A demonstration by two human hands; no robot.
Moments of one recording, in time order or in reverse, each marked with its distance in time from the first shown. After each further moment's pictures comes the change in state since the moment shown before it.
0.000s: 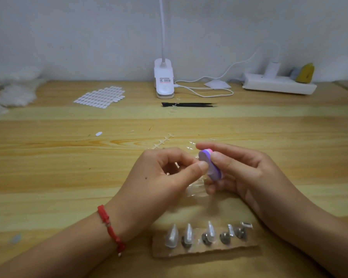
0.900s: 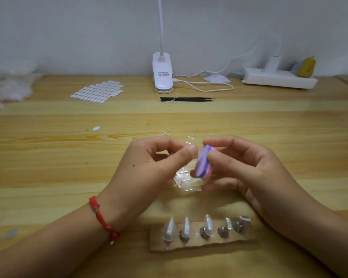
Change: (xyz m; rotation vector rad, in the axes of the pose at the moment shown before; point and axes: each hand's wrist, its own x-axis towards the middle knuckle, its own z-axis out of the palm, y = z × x) left_hand 0.002 0.004 -0.002 -0.151 0.057 -0.063; right_hand -0.005 -0.004 0.003 0.074 0.047 -0.004
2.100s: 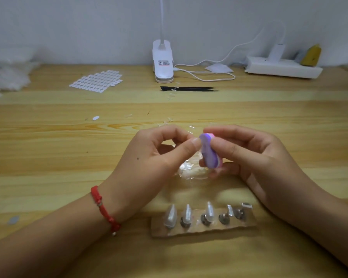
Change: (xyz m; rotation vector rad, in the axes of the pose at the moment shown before) left_hand -0.003 0.000 0.001 0.118 -0.037 0.065; right_hand 0.001 0.001 -0.003 -0.030 -0.037 -0.042
